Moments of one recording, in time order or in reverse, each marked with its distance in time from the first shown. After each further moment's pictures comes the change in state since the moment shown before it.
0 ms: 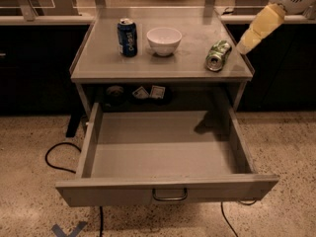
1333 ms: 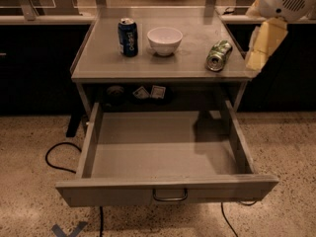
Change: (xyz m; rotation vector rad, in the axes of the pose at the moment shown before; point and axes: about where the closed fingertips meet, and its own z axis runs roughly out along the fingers) arm 0.005 0.075 -0.015 -0.140 0.114 -0.347
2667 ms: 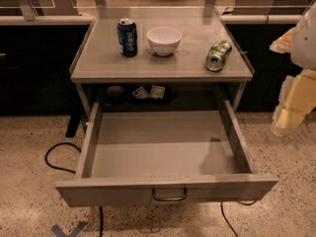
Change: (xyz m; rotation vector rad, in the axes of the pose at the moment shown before) arm 0.038 0.116 -0.021 0.019 0.059 0.002
